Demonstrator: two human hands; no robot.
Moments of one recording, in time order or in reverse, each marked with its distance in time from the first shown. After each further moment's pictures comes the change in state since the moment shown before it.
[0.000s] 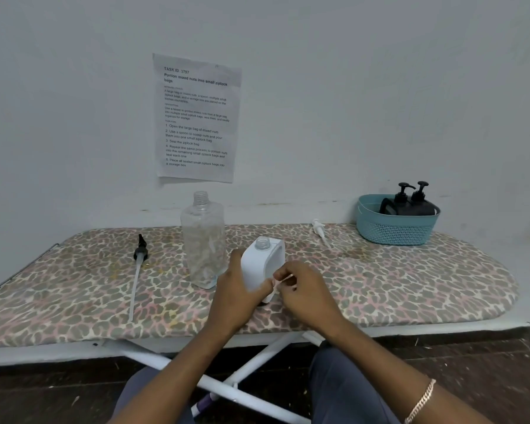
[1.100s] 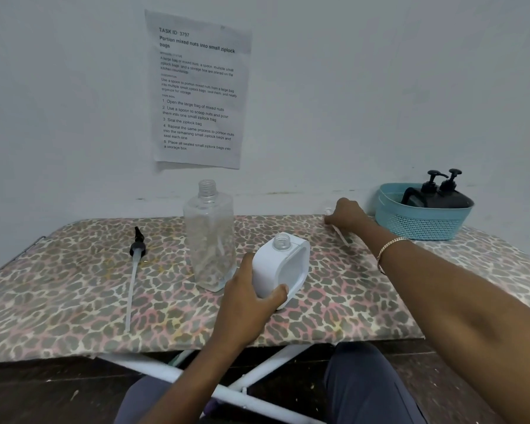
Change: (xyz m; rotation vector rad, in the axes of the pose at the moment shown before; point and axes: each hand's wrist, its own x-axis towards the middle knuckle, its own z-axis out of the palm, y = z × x) left_hand 0.007 -0.022 0.000 -0.134 -0.064 -0.014; right_hand 0.229 0.092 -0.058 -0.558 -0.019 0.312
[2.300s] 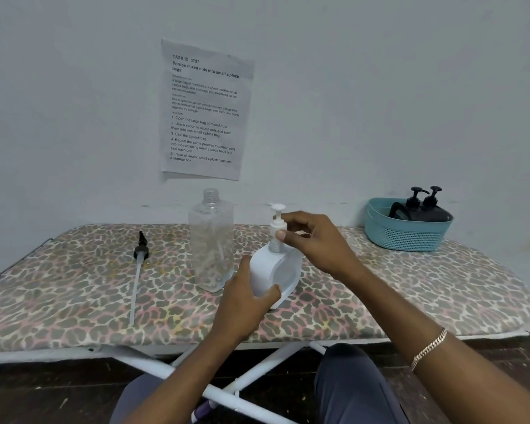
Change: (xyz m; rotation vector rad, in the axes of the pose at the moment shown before) left_hand -0.002 0.007 0.001 0.059 -0.022 -0.031; right_hand -0.188 -0.073 -0.037 0.731 -0.013 -0.567
